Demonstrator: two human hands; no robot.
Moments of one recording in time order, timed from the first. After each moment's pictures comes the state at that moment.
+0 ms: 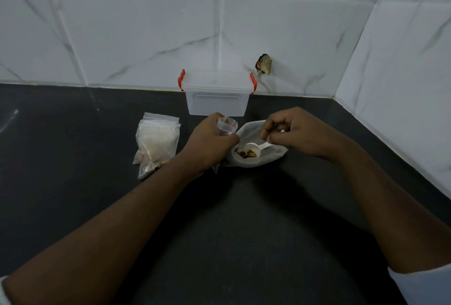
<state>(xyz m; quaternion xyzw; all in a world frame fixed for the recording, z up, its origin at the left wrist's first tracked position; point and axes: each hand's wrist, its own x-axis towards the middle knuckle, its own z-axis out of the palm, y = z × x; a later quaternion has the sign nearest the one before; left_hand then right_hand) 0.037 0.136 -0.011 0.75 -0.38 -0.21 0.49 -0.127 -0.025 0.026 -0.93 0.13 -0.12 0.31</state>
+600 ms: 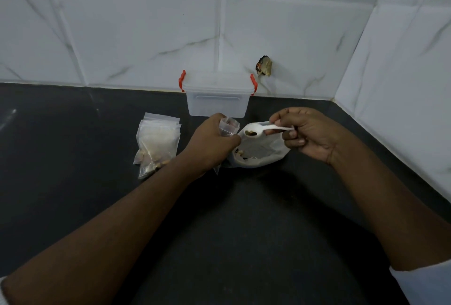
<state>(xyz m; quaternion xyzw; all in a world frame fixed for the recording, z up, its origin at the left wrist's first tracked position) 0.035 0.136 -0.012 0.75 -0.39 -0.20 0.50 -0.122 -0.035 0.020 -0.64 0.23 -0.18 0.71</state>
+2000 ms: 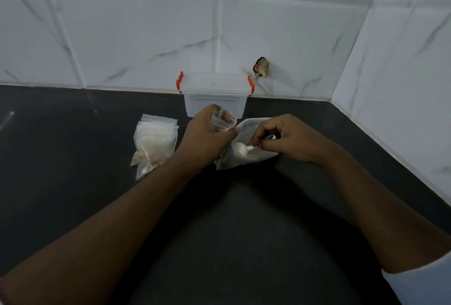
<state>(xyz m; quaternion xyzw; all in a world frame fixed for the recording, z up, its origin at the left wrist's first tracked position) 0.035 0.139 -0.007 0.71 -0.41 -0.11 0.56 -0.120 -0.026 0.014 -0.94 0.10 -0.12 0.30</state>
